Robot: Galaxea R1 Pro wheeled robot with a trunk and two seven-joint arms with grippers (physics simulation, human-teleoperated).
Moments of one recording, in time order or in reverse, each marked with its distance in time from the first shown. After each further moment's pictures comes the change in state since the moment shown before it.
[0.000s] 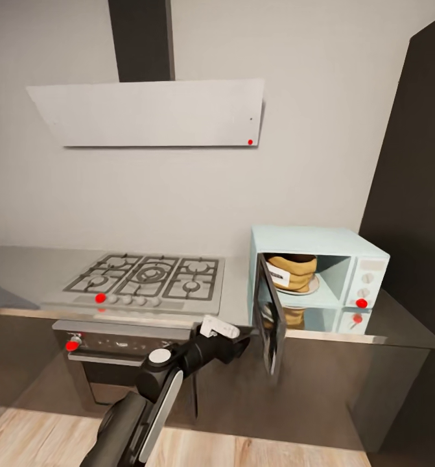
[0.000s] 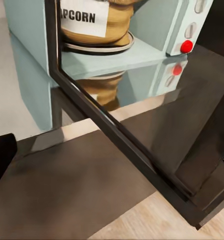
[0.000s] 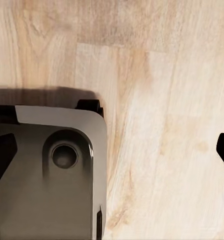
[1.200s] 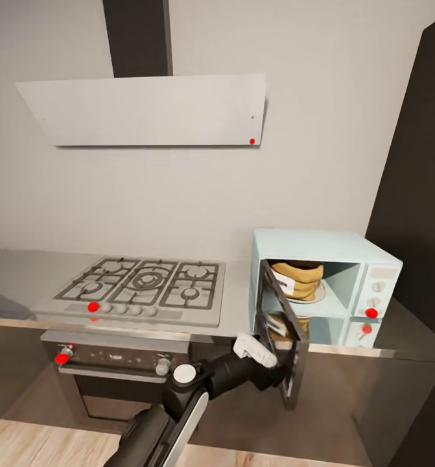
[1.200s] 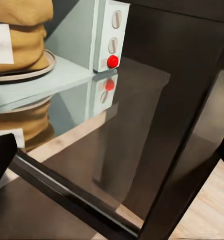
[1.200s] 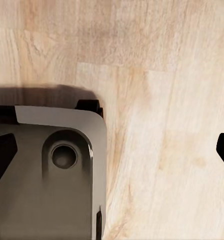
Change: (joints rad) left arm 0.000 -0.012 -0.193 0.064 0.071 -0.158 -0.099; right arm 0.000 -0.001 0.000 0.000 -0.001 -0.001 0.000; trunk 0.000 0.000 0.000
